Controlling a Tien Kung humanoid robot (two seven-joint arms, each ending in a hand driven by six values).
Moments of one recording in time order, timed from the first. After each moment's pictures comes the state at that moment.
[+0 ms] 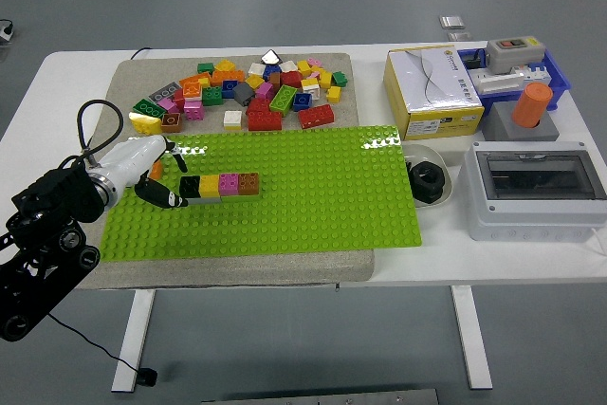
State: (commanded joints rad) left arm -0.54 0.43 -0.81 -1.30 1.83 -0.08 0.34; right arm 0.00 -0.15 1.08 0.18 -0.69 -0.09 -0.04
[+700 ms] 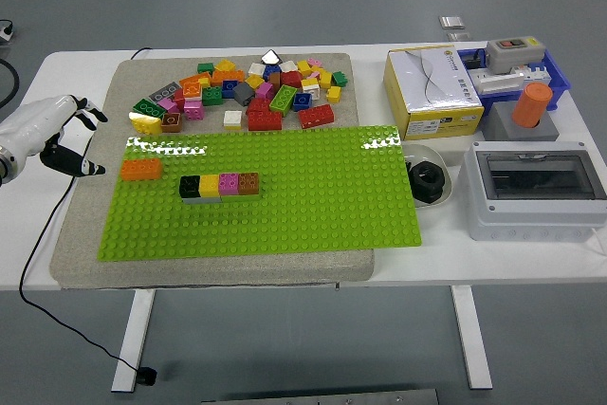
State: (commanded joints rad) left arm -0.45 0.70 -1.01 -1.44 1.80 -0.14 0.32; right arm 0.00 -0.14 1.14 0.18 -0.76 -0.08 -0.06
